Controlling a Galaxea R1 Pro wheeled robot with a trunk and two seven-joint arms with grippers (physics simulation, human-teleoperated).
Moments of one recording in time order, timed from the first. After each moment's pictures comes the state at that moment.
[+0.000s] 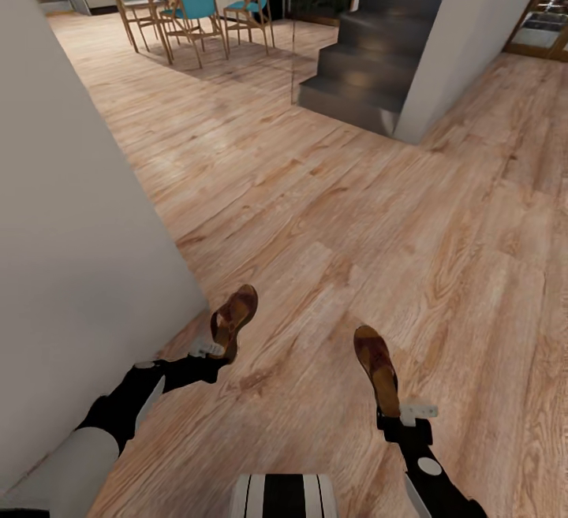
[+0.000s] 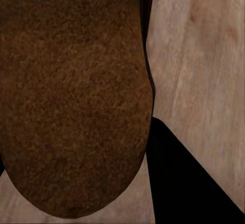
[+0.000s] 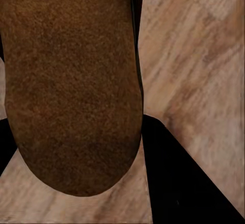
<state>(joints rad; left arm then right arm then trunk) -0.69 0.11 -0.06 -0.62 0.01 0.25 -0.68 -0.42 -0.03 -0.07 -0.54 0.09 -0.17 -0.14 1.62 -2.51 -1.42</state>
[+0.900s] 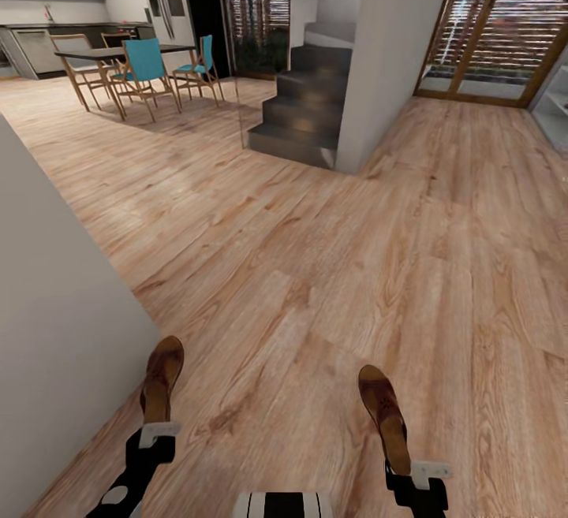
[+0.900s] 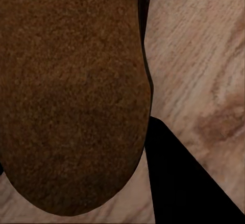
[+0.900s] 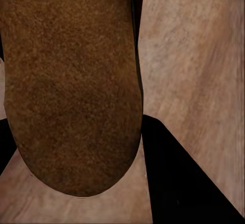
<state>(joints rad) -0.43 0.10 0.03 -0.35 0.02 -0.37 0.00 -0.41 -0.05 -0.07 -0.14 0.09 -0.53 -0.14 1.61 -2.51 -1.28</state>
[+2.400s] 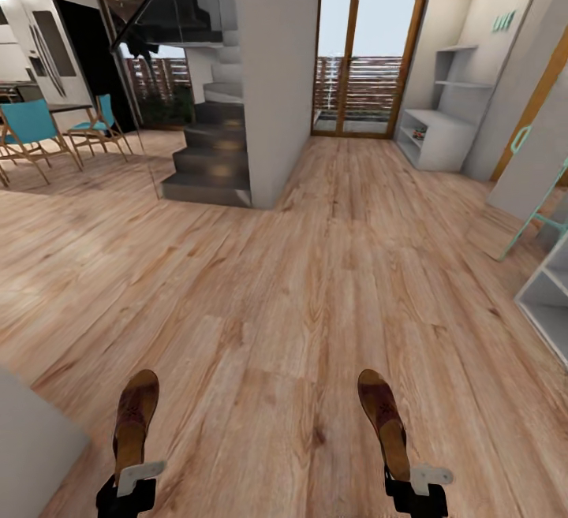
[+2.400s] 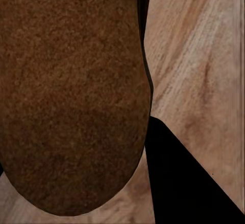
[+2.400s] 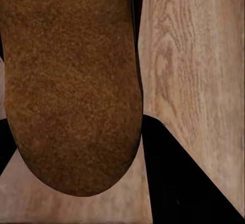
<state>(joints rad) -0.36 0.10 0.02 -0.24 0.06 -0.44 0.17 -0.41 -0.04 -0.07 -0.11 0.08 -0.53 -0.15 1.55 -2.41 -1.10</state>
